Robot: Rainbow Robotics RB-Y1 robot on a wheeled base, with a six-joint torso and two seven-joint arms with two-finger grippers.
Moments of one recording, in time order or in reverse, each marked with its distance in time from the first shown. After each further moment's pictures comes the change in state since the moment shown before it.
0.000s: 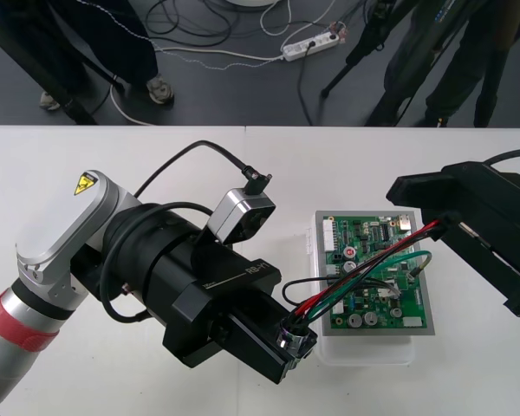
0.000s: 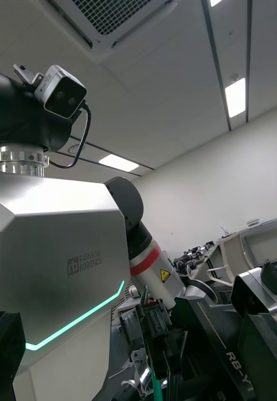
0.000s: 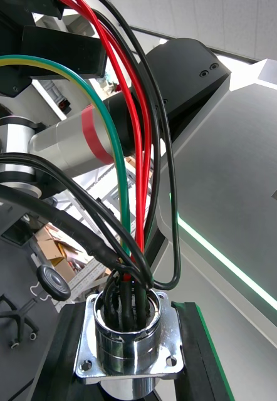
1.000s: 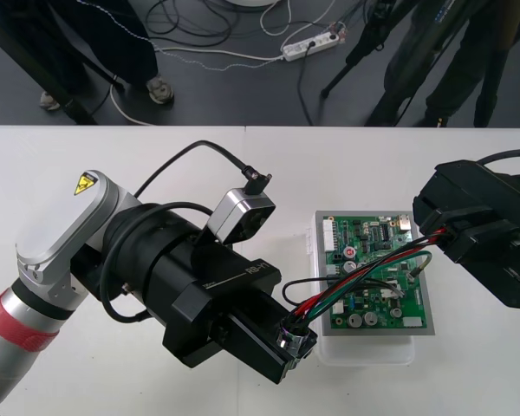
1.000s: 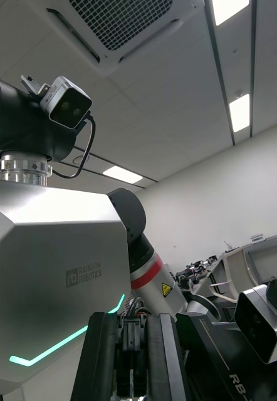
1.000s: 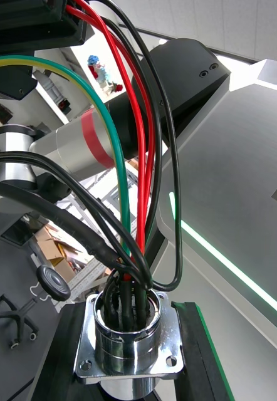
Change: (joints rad) right arm 0.000 0.057 0.000 -0.002 0.004 0.000 0.001; left arm 0.000 0.000 0.000 0.000 0.001 0.000 0.000
